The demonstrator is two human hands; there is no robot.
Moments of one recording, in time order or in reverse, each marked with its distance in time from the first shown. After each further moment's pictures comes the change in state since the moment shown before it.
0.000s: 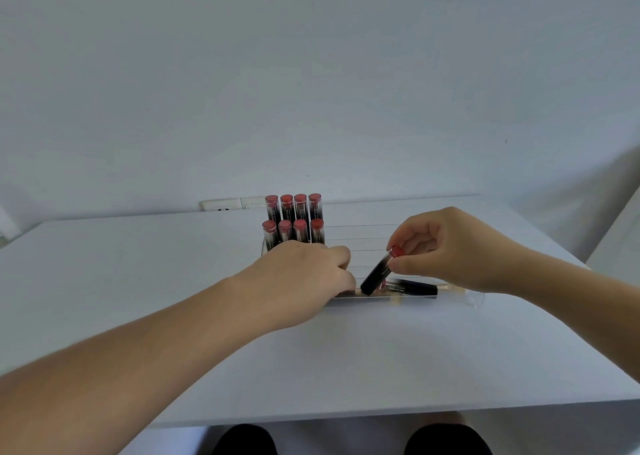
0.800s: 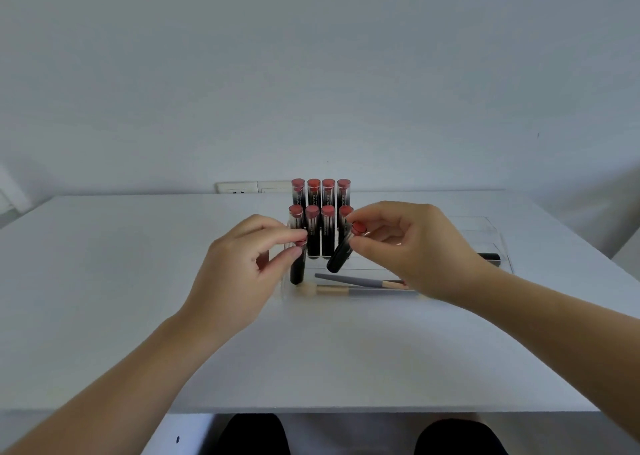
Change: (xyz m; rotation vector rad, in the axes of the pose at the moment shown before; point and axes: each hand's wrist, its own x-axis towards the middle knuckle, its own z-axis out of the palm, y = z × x) left_hand -0.076 -0.029 0.033 -0.585 0.677 -0.505; right_hand 0.026 -0.031 0.070 0.186 0.177 -0.191
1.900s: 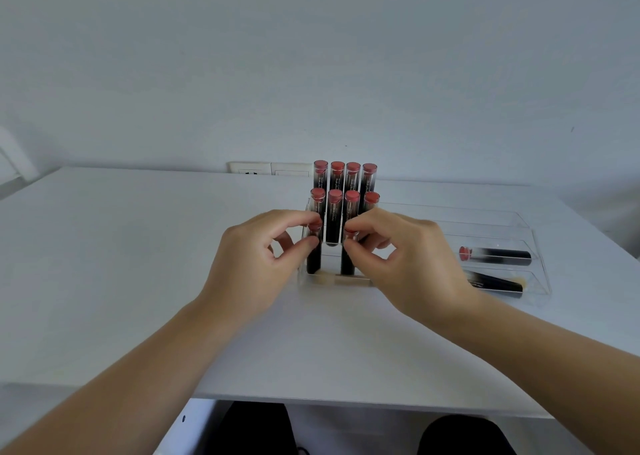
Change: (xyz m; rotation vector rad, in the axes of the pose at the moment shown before) left_hand -0.008 -0.007 0.009 -0.086 0.073 -0.096; right_hand -0.003 0.010 0.050 -0.296 0.163 -0.277
